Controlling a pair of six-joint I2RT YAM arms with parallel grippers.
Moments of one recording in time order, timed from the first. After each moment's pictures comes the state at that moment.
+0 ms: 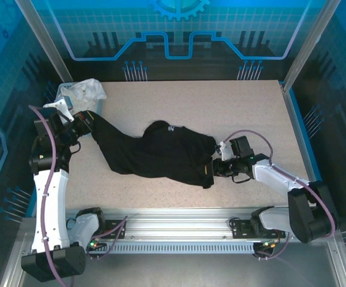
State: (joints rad) left arm 0.25 0.92 1.09 -0.62 0.33 -0.43; right arm 0.31 1.27 0.57 -0.37 -0.60 0.36
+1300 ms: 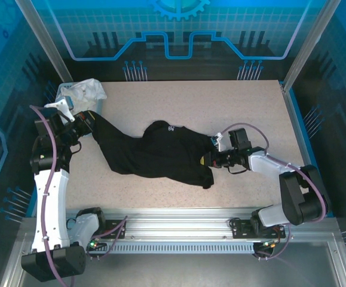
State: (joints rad) left arm 0.25 0.92 1.08 -0.60 0.34 -0.43; right arm 0.26 1.41 0.65 -0.22 -0.77 0.39
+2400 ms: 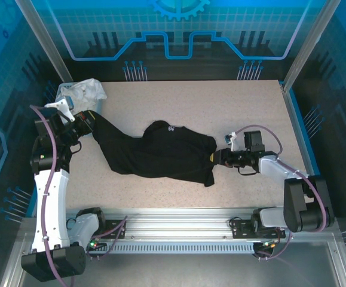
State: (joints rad) left arm 0.25 0.92 1.08 -0.59 0.35 -0.43; right arm 0.10 1.34 0.58 -0.21 -0.82 0.34
